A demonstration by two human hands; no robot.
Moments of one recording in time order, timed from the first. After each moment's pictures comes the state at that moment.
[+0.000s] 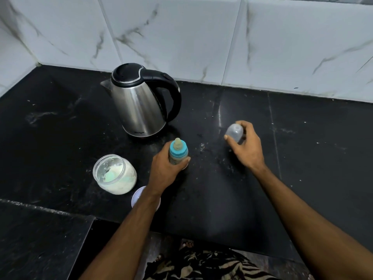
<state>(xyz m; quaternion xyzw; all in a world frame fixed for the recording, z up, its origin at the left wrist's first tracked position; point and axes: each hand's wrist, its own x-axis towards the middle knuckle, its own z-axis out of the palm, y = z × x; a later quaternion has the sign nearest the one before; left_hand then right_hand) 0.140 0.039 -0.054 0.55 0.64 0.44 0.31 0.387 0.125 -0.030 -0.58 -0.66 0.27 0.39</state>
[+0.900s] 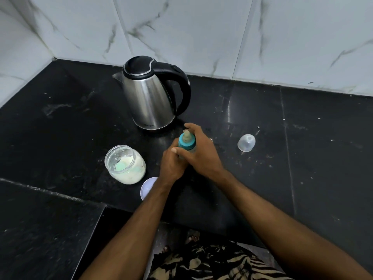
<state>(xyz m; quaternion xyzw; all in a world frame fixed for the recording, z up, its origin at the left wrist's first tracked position) 0.146 0.037 -0.060 0.53 0.68 0.41 0.30 0.262 0.064 -0.010 -0.44 -0.73 0.39 0.36</state>
